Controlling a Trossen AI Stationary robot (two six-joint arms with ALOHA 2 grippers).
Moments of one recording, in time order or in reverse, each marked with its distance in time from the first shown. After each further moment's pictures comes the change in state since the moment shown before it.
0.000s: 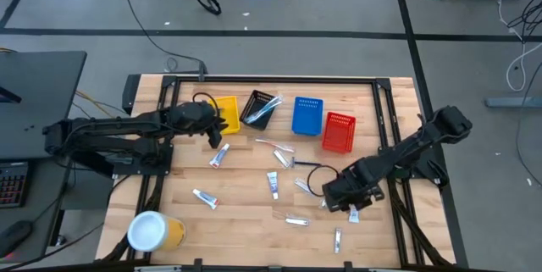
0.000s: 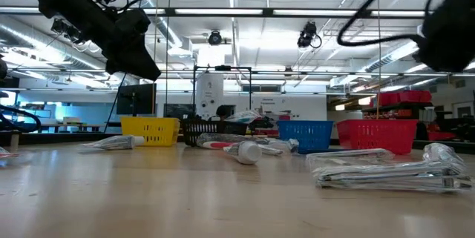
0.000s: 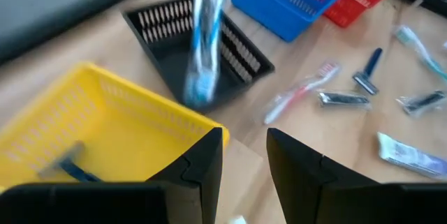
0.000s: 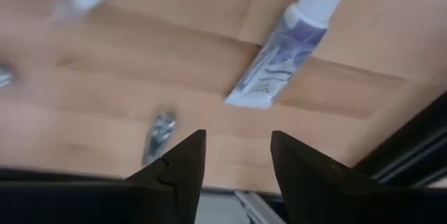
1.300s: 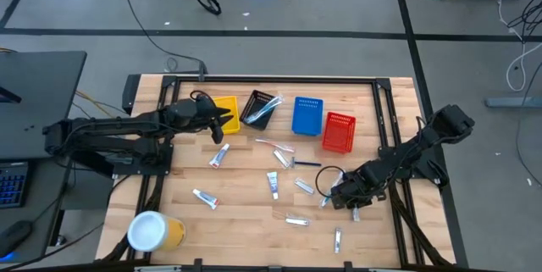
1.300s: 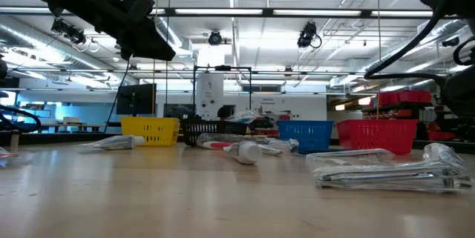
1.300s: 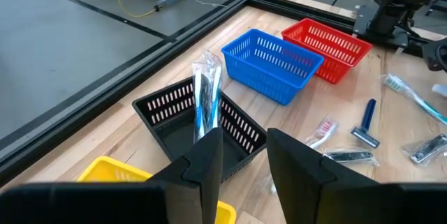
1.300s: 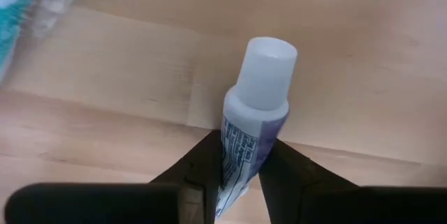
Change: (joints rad) left arm 0.000 0.000 0.000 0.207 -0.050 0.144; right arm 0.045 -0.002 -0.268 0.278 0.134 0.065
